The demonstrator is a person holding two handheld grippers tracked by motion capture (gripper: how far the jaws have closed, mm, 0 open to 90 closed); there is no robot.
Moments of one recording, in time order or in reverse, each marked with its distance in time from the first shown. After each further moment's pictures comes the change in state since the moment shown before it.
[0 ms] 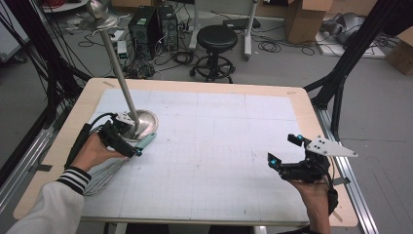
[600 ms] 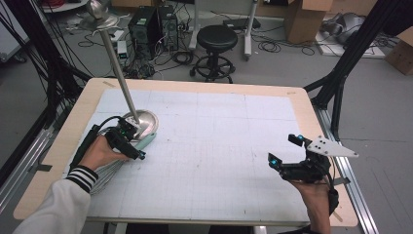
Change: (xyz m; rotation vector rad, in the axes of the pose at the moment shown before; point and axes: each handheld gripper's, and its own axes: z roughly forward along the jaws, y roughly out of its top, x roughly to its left) left arm -0.002 0.001 0.019 0.109 -0.052 -0.021; right arm -0.001 0.000 -0.001 -0.001 0.002 0.003
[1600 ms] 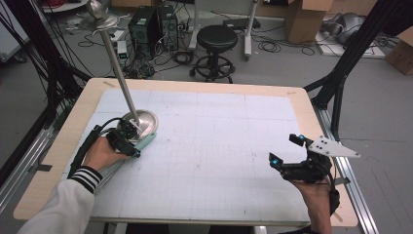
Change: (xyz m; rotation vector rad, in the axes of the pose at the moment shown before) left arm -0.002 0.000 0.005 0.098 0.051 -0.039; right arm -0.001 0.001 -0.002 -0.010 -0.005 -0.001
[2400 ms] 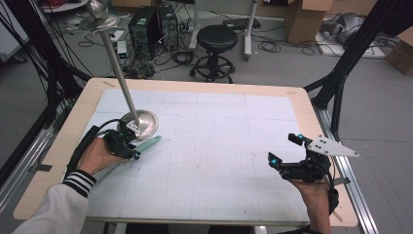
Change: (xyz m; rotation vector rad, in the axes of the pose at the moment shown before) left arm -0.017 -0.006 -0.025 -0.085 -0.039 0.166; right arm 0.001 0.001 0.003 0.002 0.007 0.001
